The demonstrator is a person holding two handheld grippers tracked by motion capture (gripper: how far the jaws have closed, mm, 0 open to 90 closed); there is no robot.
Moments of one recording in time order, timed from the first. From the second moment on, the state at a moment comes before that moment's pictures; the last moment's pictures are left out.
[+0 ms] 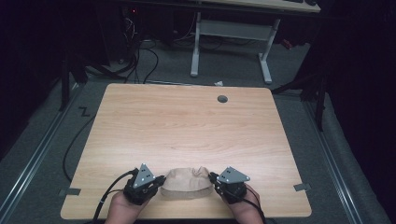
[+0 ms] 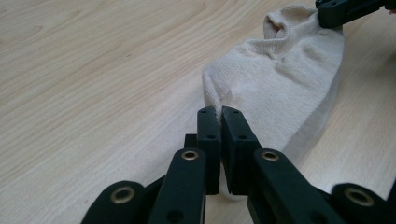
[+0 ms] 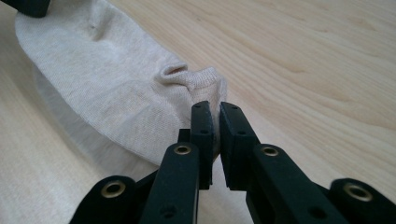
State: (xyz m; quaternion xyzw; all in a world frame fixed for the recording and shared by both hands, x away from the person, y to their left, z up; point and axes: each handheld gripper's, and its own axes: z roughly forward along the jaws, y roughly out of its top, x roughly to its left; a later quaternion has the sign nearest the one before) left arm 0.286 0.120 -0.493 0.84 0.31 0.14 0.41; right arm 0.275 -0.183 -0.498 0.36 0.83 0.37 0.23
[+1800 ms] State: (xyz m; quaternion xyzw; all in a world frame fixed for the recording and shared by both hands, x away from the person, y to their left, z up) left arm 0.320 0.154 -0.505 0.82 0.36 0.18 0.41; right arm 0.305 -0.217 -0.510 0.42 0.79 0.38 0.22
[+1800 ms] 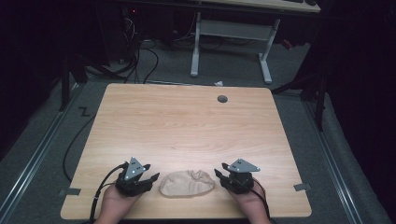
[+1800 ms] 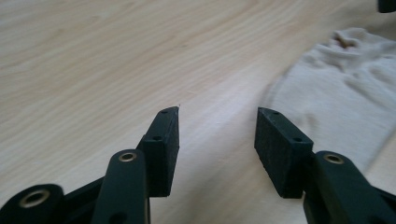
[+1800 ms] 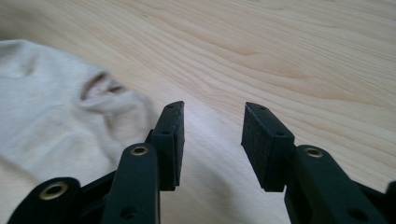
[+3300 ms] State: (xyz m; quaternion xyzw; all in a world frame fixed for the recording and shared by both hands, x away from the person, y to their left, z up) left arm 0.360 0.207 -0.511 0.80 0.42 0.23 0.38; right arm 0.338 -0.277 -0.522 0.52 0.74 0.33 0.27
